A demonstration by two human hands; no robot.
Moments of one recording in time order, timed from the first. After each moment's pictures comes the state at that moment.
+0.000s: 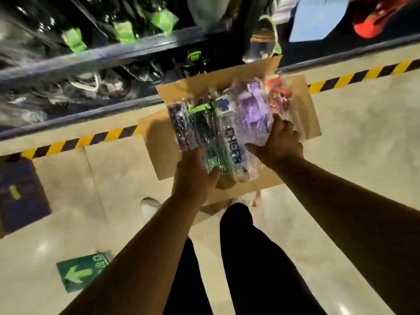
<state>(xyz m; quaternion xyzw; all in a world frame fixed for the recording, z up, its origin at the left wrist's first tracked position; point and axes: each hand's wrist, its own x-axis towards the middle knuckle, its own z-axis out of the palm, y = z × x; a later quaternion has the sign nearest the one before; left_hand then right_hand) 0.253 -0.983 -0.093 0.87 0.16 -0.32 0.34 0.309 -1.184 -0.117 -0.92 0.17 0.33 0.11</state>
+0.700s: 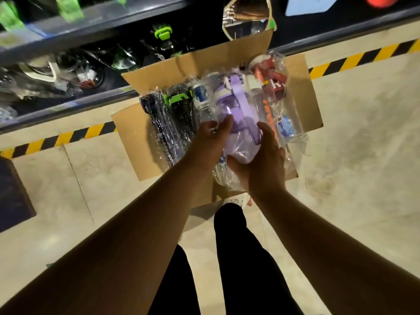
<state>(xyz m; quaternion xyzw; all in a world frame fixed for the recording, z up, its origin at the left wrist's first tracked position) 0.304 -1.068 -0.152 0.67 0.29 -0.37 0.57 0.259 -1.189 -0.146 -0.88 0.25 0.20 0.34</state>
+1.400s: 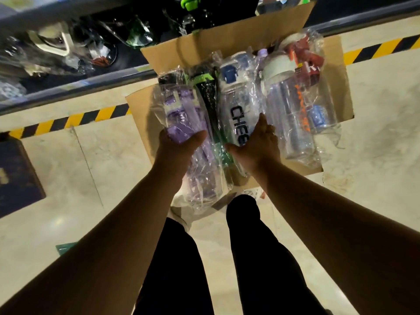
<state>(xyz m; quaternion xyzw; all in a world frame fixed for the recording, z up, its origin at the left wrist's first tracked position) 0.260 -0.964 -0.183 0.64 0.46 -0.25 0.56 0.275 -1.140 -0.203 -0.86 0.22 0.37 0.26</state>
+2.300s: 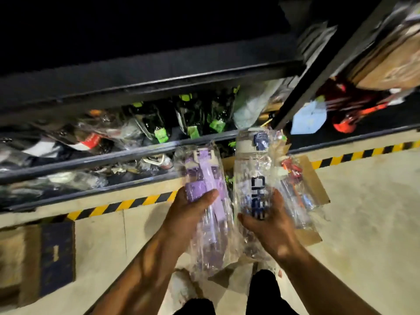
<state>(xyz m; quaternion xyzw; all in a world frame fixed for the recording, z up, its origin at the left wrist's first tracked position) 0.276 -0.835 0.022 0.60 0.24 -0.22 0.73 0.257 -1.033 0.038 -0.72 0.23 0.19 0.63</state>
